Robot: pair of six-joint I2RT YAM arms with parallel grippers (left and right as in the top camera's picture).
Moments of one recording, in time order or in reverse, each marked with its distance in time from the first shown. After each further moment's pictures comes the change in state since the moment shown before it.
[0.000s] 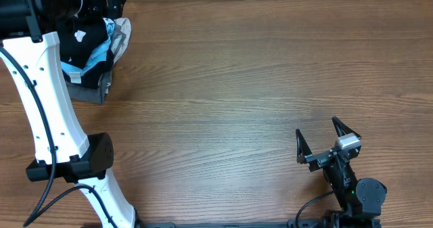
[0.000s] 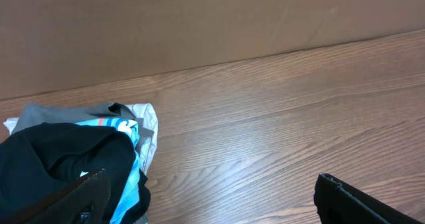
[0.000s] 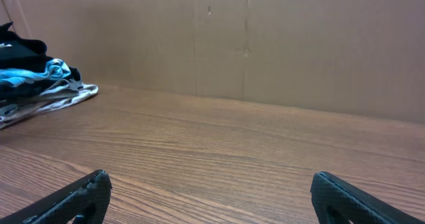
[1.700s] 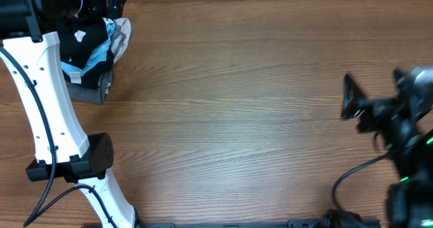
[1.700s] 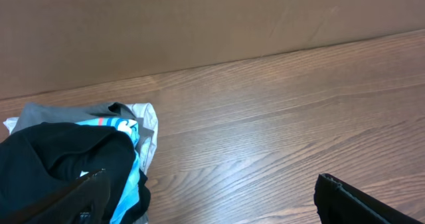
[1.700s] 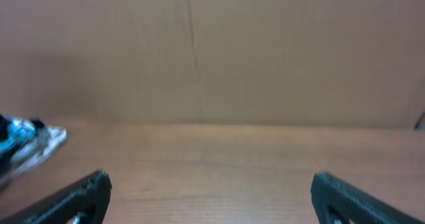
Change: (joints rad) left arm 0.000 0.000 0.000 0.000 0.000 0.000; right arm -0.098 0.650 0.966 -0.494 0.079 0.008
